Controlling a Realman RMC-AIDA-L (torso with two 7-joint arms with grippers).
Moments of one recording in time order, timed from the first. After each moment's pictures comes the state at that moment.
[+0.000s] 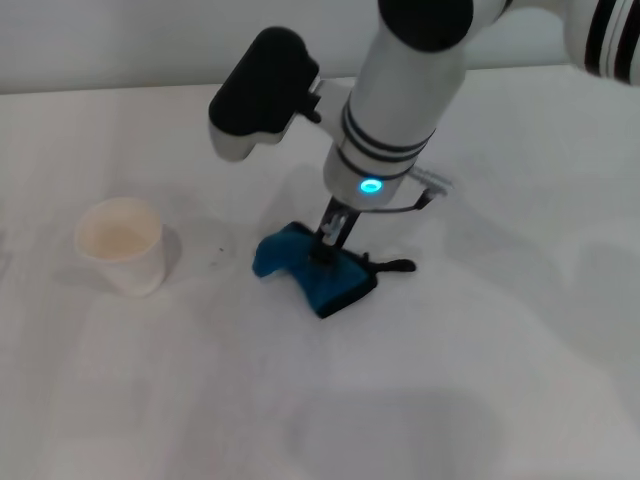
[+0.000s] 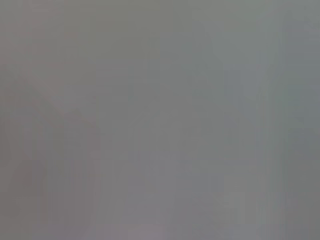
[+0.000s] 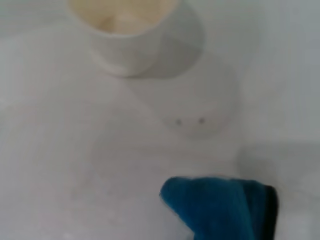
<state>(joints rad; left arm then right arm) -0.29 -2.07 2.71 -0.02 -1.24 1.49 -0.25 1.12 2.02 -2.04 -0.76 0.85 1.16 -0.28</state>
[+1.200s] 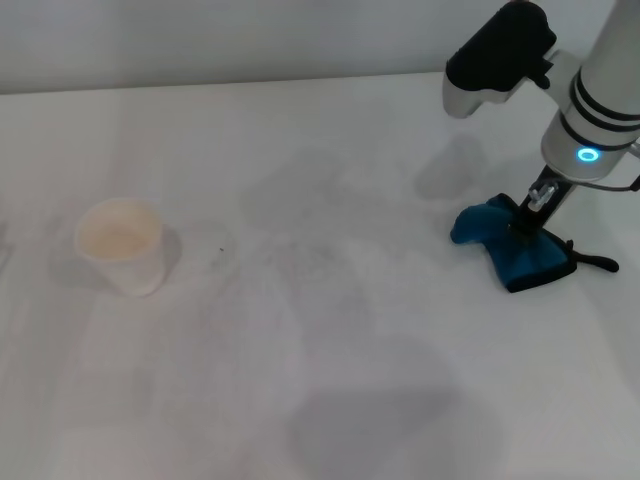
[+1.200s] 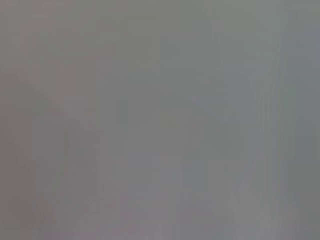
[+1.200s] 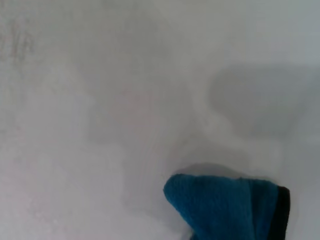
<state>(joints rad) -0.32 -2.07 2.71 -0.02 -1.25 1.49 -0.25 0.81 2.01 -1.44 -0.91 0.29 1.44 -0.46</state>
